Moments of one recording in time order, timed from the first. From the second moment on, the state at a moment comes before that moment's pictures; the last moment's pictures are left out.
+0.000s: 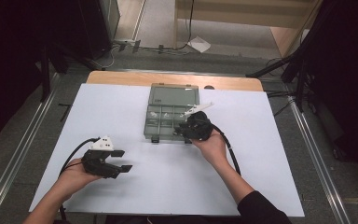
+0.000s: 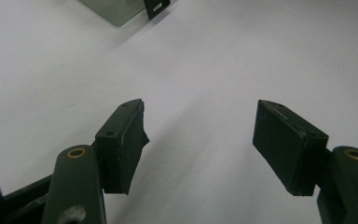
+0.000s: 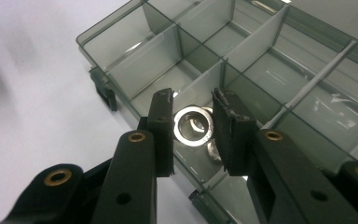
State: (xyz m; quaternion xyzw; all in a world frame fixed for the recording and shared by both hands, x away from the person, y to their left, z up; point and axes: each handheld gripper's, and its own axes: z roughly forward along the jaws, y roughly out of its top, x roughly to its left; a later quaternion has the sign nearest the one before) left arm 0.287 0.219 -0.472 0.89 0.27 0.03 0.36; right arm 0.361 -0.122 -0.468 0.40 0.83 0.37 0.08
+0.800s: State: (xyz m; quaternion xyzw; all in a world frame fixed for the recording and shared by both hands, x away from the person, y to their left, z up) left arm 0.287 0.220 -0.471 0.89 0.27 0.03 0.36; right arm 0.361 -0.125 -0.473 0.41 0.83 0.38 0.06
